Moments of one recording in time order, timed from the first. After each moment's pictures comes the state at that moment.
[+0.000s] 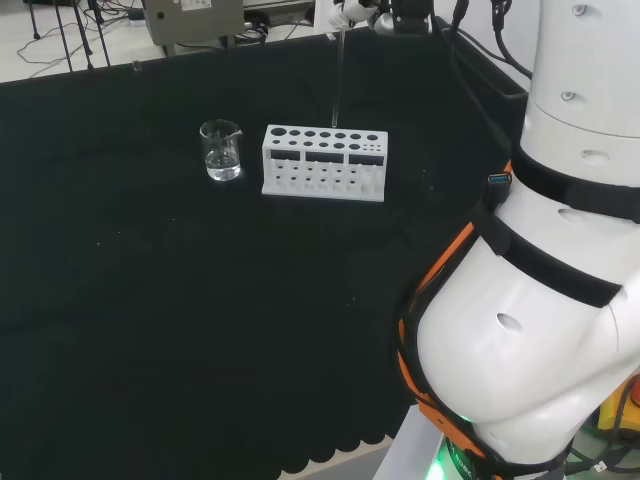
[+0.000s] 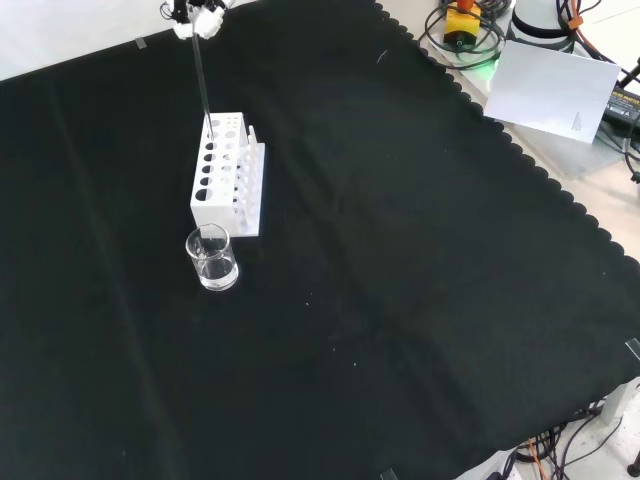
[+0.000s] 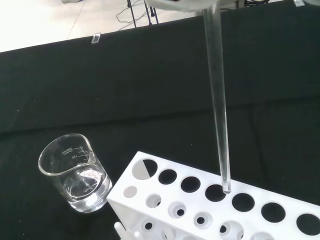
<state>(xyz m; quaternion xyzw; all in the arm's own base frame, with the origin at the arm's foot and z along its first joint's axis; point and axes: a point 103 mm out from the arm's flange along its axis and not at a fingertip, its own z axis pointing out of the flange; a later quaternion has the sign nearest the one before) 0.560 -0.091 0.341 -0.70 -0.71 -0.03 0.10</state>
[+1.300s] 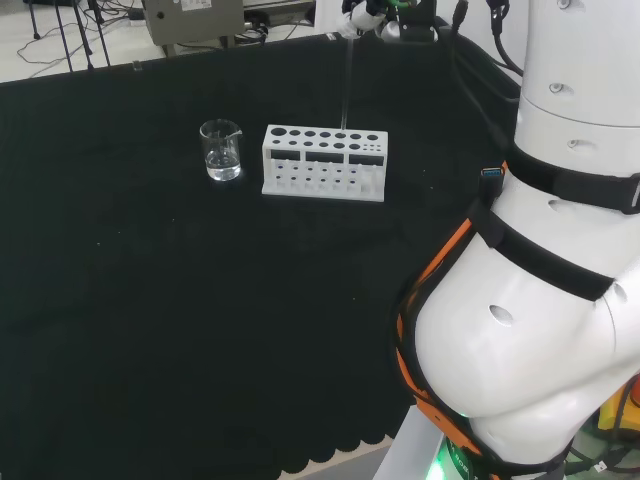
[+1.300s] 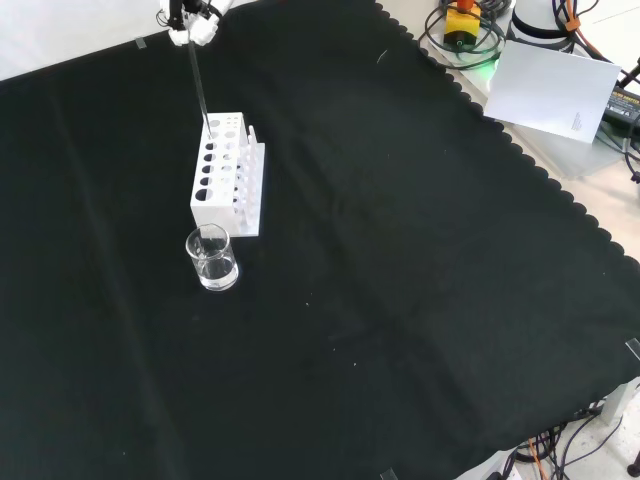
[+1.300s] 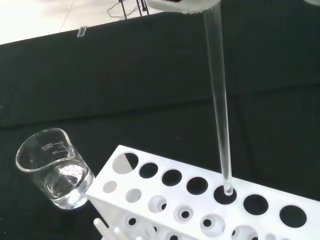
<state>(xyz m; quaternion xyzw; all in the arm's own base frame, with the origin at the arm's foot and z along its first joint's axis) 0.565 -0.106 0.324 -0.70 -0.70 -0.03 0.10</state>
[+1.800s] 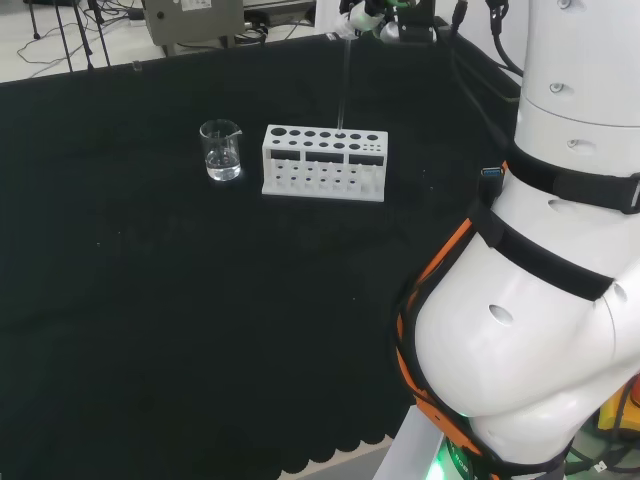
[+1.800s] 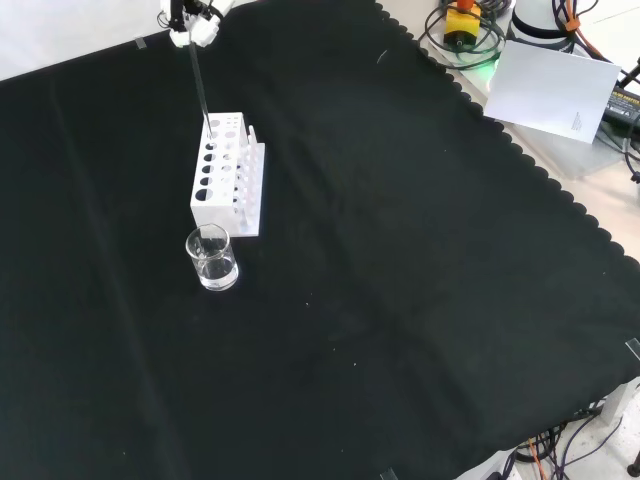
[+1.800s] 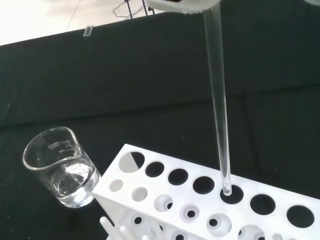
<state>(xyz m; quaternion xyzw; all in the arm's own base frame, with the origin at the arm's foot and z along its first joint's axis) 0.566 -0.103 0.323 -0.70 -0.71 -0.03 0.11</state>
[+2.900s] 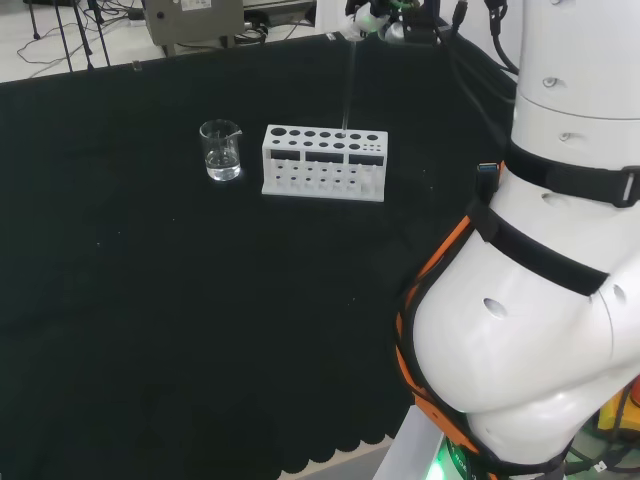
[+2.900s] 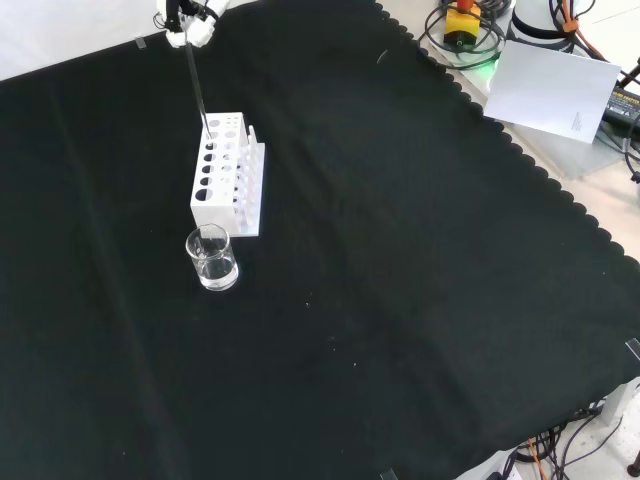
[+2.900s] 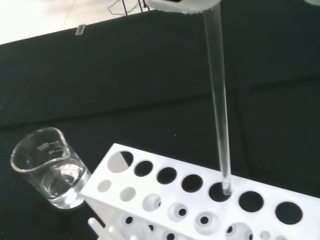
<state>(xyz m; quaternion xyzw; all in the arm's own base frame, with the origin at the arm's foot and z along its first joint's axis) 0.570 -0.117 0.315 -0.70 -0.70 -0.03 0.12</state>
